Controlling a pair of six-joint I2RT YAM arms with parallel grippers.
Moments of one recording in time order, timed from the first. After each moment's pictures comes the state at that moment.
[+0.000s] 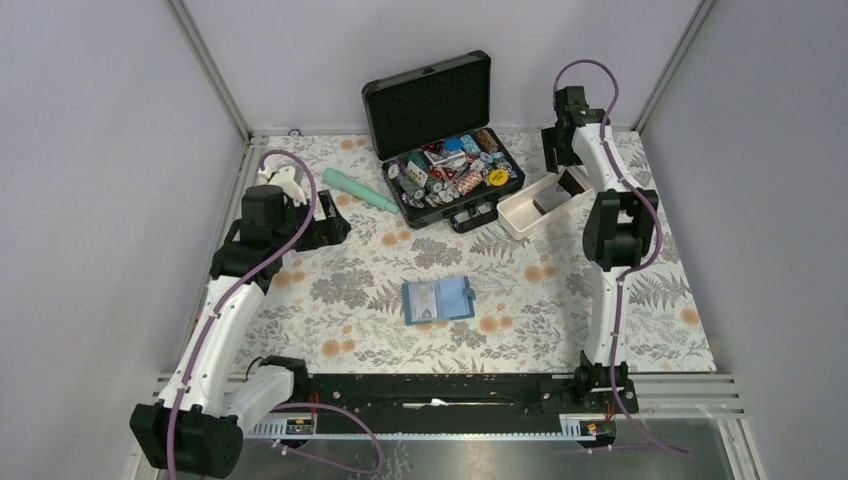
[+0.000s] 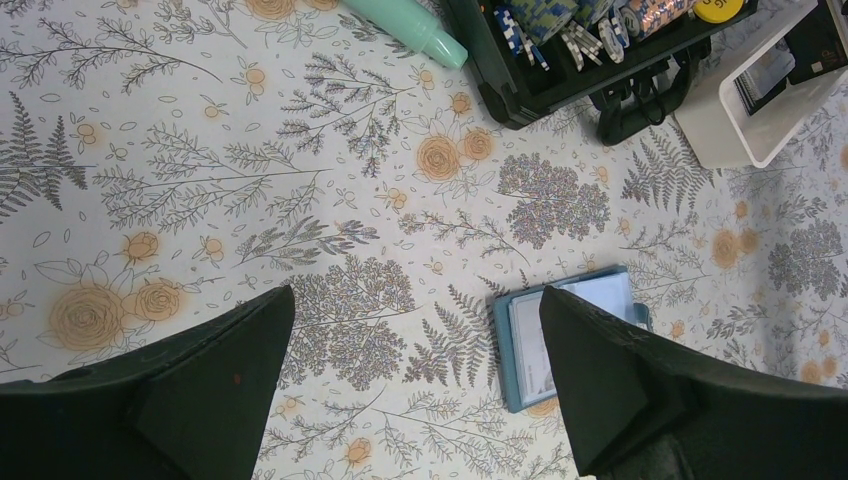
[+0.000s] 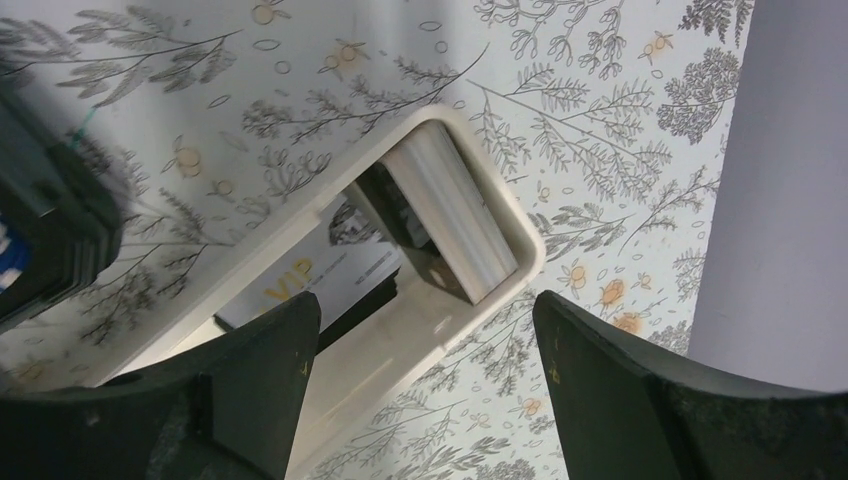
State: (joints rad) left arm -0.14 0.96 0.95 -0.60 0.17 -0.34; right arm 0.07 2.26 2.12 -0.91 0.34 -0.07
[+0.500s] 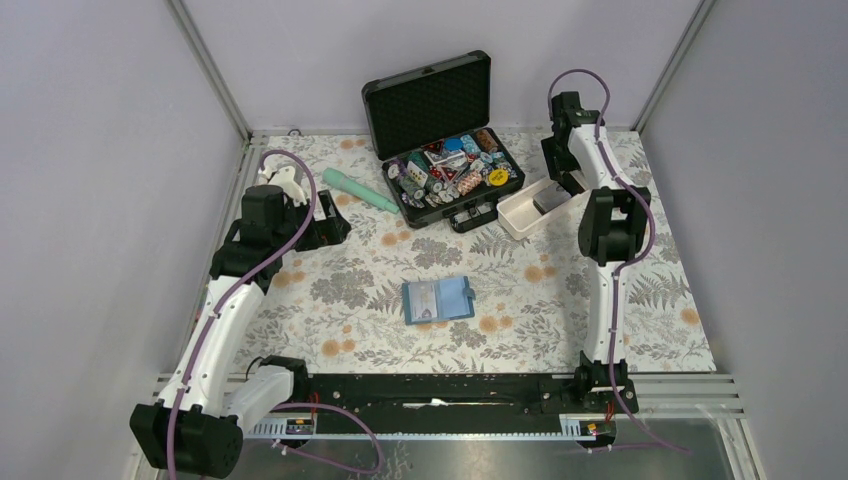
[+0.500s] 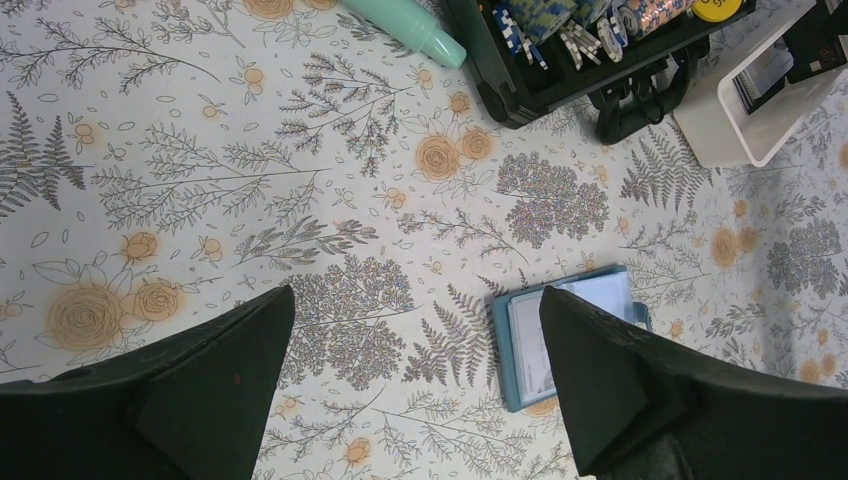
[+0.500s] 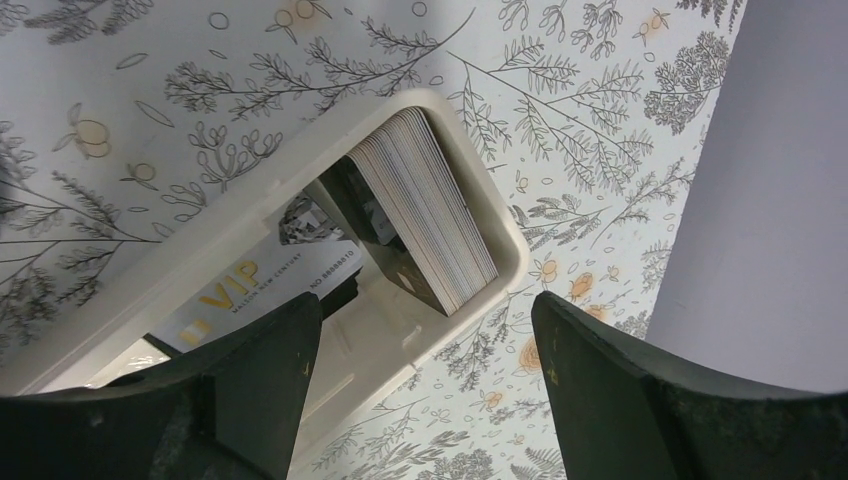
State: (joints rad) left arm -0.14 0.96 0.95 -0.60 0.17 -0.34; right arm 0.06 2.38 2.24 -1.01 0.39 -0.15
